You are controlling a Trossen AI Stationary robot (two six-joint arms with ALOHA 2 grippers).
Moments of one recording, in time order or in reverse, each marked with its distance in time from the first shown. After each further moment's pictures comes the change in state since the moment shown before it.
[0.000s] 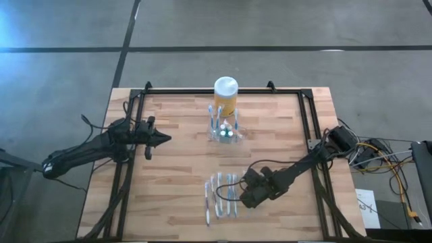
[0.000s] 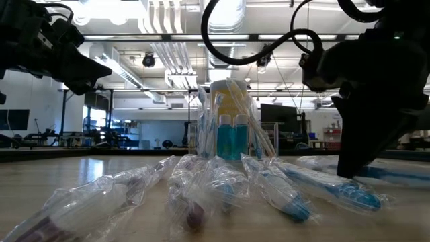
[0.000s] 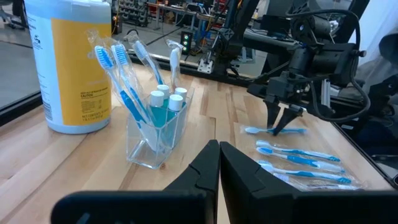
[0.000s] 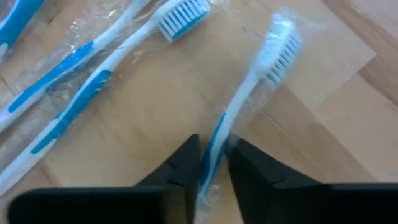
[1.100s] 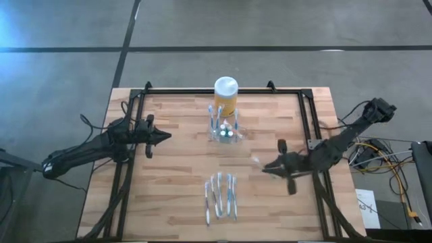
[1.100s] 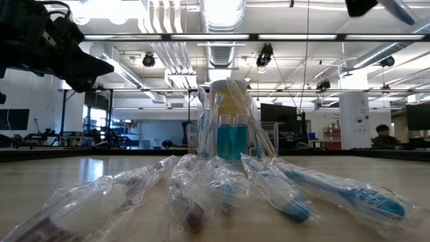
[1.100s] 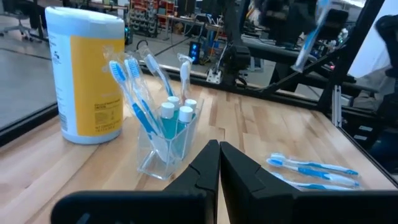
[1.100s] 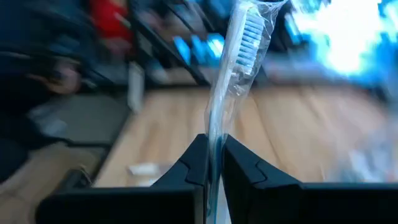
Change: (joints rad) left arm 0.000 0.002 0.000 0.040 -0.045 0.002; right arm 0.090 -0.986 -0.471 0.663 0.210 -1.132
